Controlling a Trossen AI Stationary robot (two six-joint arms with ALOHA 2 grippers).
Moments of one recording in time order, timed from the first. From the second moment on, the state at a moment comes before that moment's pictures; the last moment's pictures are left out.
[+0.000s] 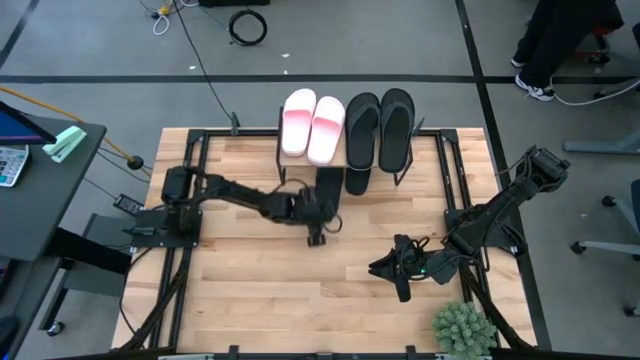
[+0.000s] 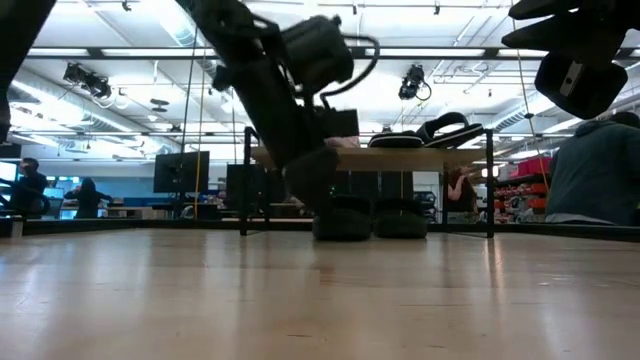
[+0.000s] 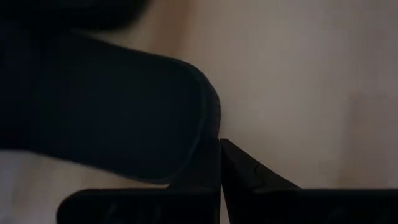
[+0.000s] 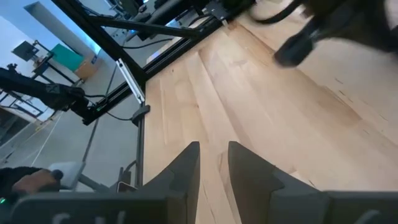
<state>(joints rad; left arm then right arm) -0.02 1.96 1.20 -0.24 -0.30 -0.07 0.71 1.26 0.53 0.33 0.60 0.91</state>
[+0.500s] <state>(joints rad) 0.11 1.96 1.20 -0.18 -0.27 -0.05 0.71 1.26 0.53 0.33 0.61 0.91</state>
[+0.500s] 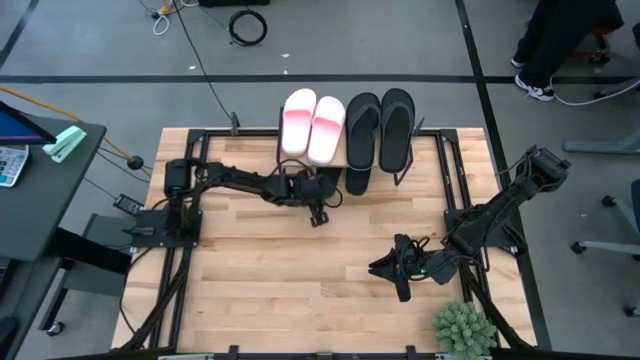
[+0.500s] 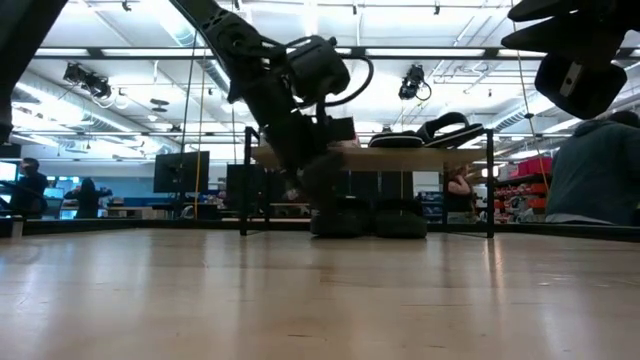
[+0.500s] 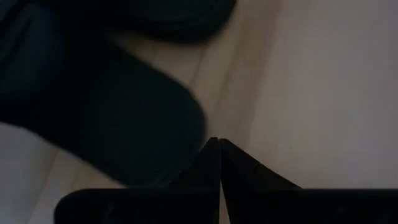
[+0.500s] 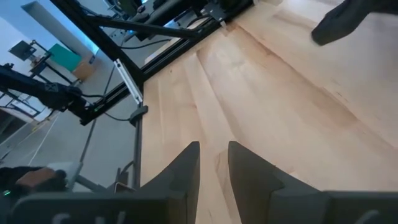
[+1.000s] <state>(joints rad) -0.01 1.91 1.21 -0.30 -0.41 -0.20 0.71 1.26 0.53 0.32 0.63 0.91</state>
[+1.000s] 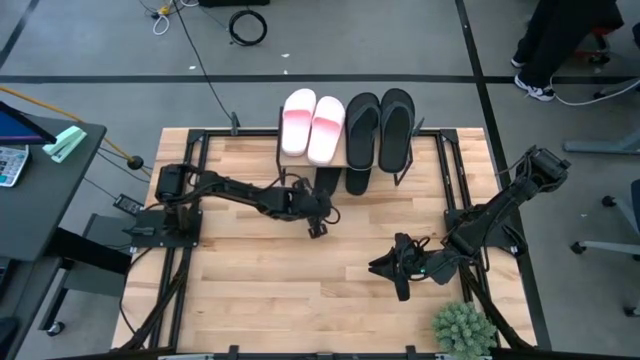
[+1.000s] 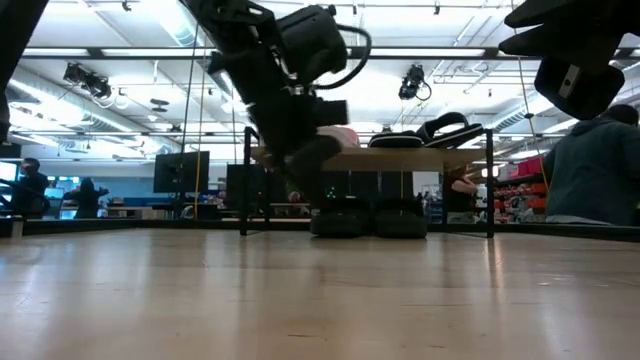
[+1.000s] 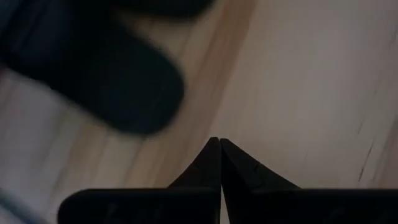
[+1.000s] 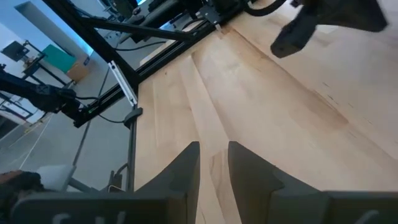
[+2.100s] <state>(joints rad) -0.36 1.04 1.20 -0.74 -0.32 -0.40 0.61 1.11 0.53 0.36 0.30 0.59</state>
